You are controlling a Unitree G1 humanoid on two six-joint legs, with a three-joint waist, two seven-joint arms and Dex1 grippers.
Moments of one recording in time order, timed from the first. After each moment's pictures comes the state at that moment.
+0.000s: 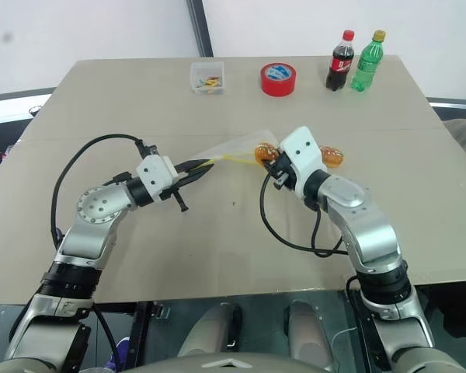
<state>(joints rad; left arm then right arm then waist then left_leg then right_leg) -0.38 0.60 -0.04 0.05 -0.13 -0.19 -0.83 -0.46 -0.31 0.14 -0.43 0.18 0.78 0.47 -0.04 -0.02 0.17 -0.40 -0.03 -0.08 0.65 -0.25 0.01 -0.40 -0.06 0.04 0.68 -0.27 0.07</state>
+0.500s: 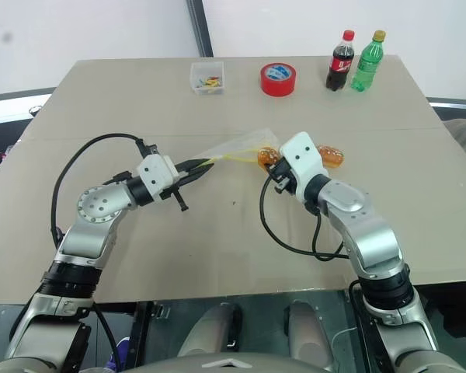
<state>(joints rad) -0.38 0.60 -0.04 0.05 -0.12 -0.19 -0.83 -0.45 -0.33 0.18 -0.43 0.16 0.80 0.43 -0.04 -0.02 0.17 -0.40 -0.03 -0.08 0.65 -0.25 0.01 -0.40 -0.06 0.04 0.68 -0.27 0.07</state>
